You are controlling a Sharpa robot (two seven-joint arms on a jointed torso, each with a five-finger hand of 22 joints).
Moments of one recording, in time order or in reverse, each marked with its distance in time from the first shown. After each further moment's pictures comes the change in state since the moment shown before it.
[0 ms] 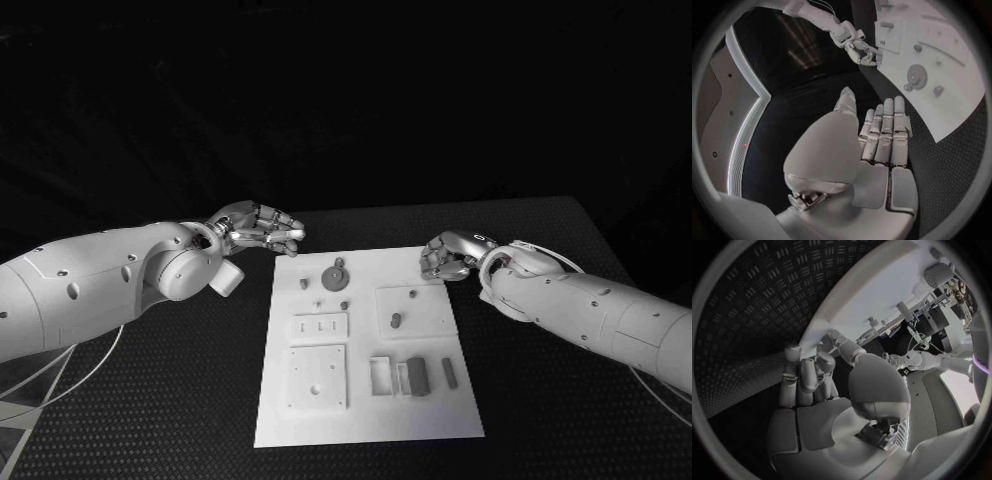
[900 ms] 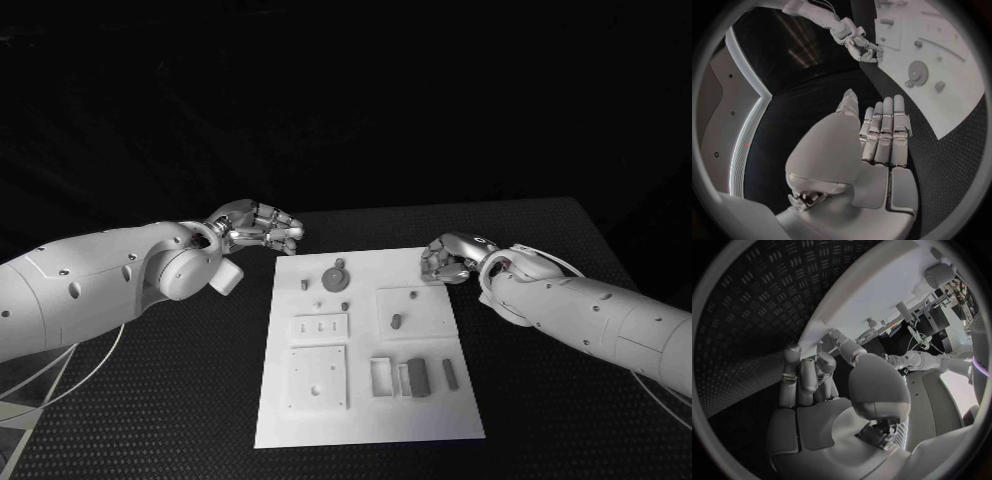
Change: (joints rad) left arm 0.000 0.003 0.000 -0.016 0.004 -0.004 0.022; left_hand 0.040 0.040 0.037 -0.001 0.000 0.050 -0.003 0.021 0.008 0.071 -0.031 0.029 0.020 0.027 -0.009 -0.001 0.012 0.009 0.020 -0.002 0.000 0.006; right arm -0.006 -0.012 -0.002 0.031 -0.003 -0.030 -0.018; right_hand 0.012 0.022 0.000 0.000 0.000 0.040 -0.017 0.015 0.016 0.013 -0.012 0.000 -0.001 0.016 -0.012 0.008 0.015 0.001 0.000 0.000 0.004 0.000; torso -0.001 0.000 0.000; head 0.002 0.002
